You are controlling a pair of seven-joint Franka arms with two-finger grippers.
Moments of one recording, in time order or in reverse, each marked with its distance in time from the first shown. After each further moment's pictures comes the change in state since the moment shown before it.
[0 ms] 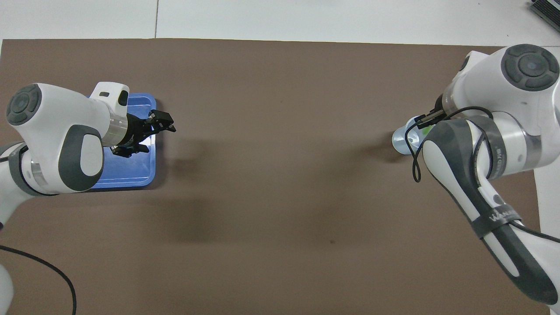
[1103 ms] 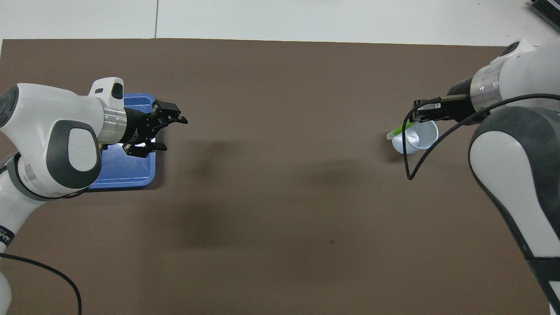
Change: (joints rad) left arm -0.013 -0.036 -0.008 0.017 -0.325 -0.035 -0.020; right arm 0.007 -0.107 0.023 0.090 0.390 -0.132 0.249
